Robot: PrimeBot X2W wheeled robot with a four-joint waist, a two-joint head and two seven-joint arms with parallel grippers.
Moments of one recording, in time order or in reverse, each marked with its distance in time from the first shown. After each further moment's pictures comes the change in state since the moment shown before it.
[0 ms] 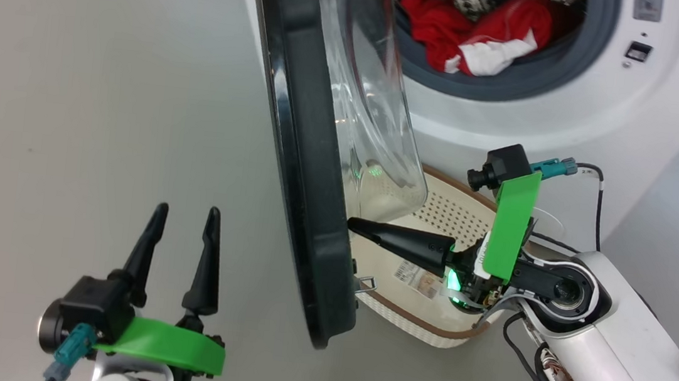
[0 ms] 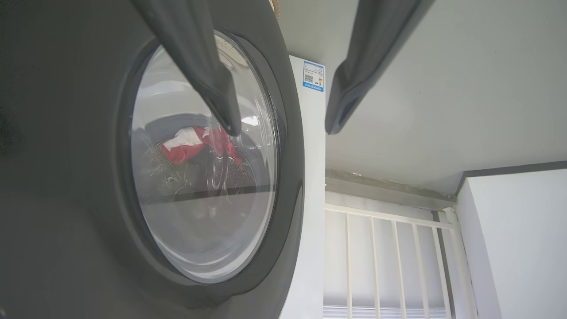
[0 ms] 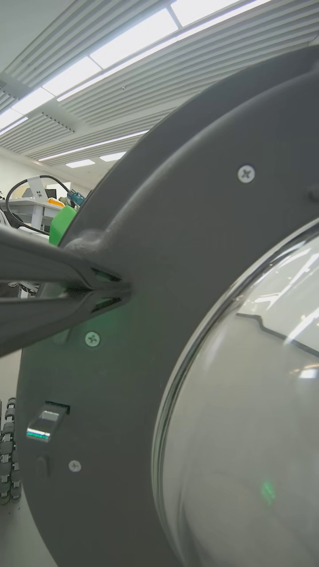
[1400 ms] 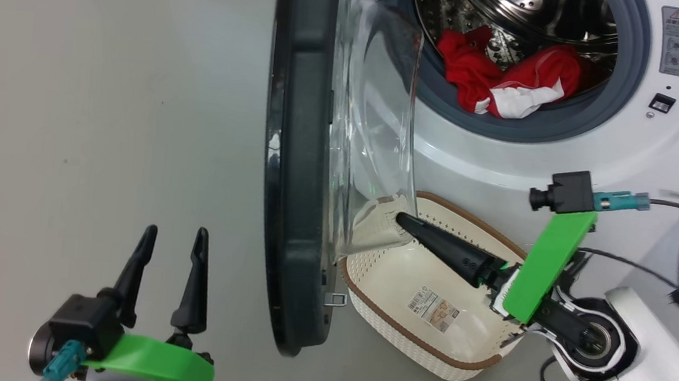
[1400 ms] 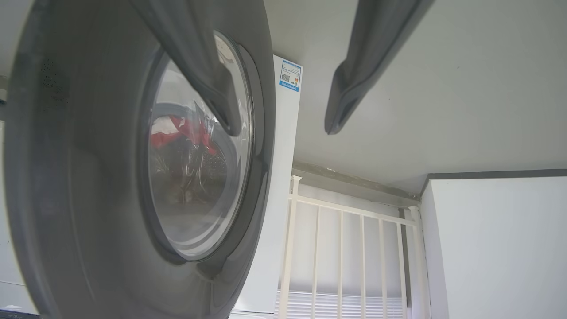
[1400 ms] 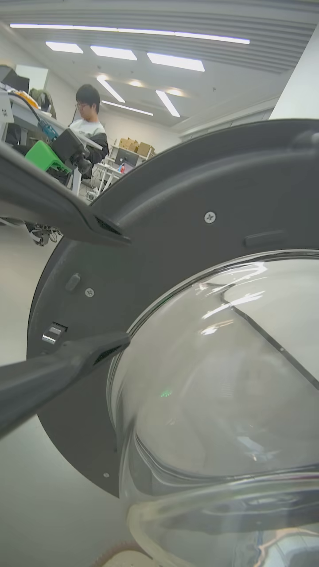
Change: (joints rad) left arm 0.059 0.011 0.013 0.007 -0.017 -0.004 0.000; right arm 0.127 -0.112 0.002 -0.159 -0.254 0.000 -0.299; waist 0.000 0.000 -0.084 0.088
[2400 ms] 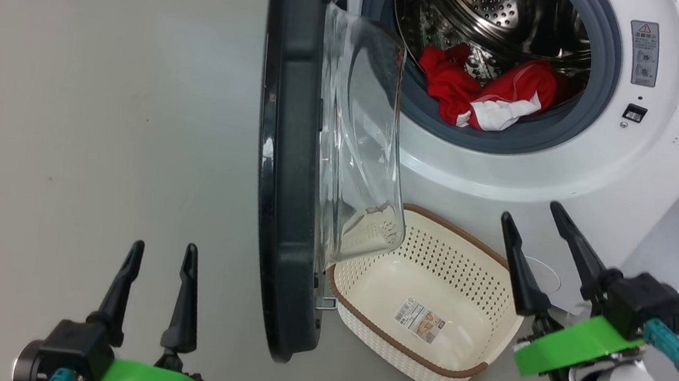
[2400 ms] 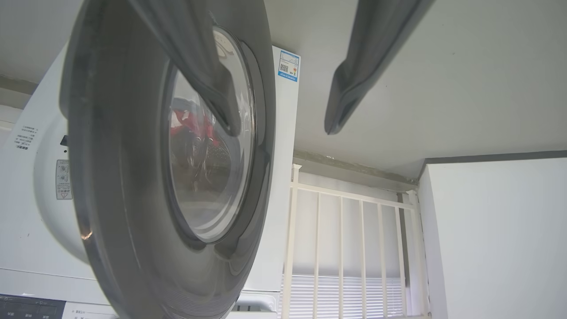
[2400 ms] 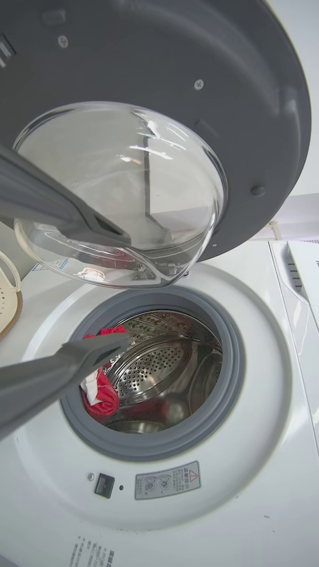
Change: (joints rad) left arm 0.083 -0.002 0.030 -0.085 0.063 0.011 0.000; right arm 0.253 0.150 -0.331 0.032 -1.281 0.000 -0.731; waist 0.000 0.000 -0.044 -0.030
